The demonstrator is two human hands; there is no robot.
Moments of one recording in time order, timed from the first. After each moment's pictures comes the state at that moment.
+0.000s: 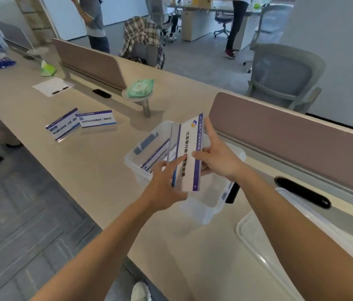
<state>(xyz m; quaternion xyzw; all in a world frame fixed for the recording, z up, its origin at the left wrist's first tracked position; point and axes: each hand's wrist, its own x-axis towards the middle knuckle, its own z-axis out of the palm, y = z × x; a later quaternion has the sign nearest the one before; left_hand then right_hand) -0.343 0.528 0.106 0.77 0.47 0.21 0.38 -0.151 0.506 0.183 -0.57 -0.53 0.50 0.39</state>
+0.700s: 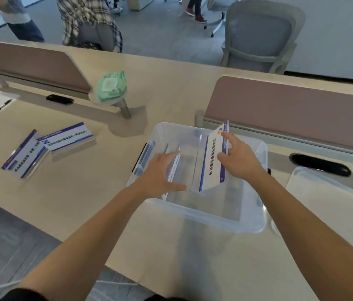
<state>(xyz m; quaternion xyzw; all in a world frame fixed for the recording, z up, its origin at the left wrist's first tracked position) -0.381 0.743 0.072 0.85 0.35 0.04 0.40 -0.161 0.620 0.104 -0.81 -0.39 0.29 0.32</state>
